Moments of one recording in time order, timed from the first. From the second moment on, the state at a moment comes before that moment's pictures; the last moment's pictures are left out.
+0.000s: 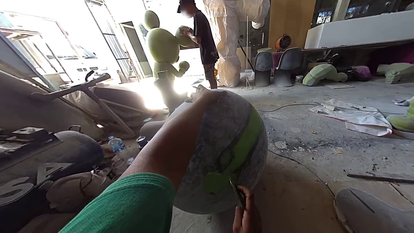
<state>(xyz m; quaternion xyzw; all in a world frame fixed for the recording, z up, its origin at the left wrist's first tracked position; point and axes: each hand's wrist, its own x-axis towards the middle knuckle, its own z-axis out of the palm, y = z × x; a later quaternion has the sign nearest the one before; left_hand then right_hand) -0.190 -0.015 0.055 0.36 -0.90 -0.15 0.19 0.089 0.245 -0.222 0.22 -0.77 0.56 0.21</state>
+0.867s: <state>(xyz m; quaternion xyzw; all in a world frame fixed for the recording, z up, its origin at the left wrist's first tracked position) -0.159 -0.004 0.056 0.30 -0.92 -0.16 0.19 0.147 0.298 -0.159 0.08 -0.64 0.77 0.02</state>
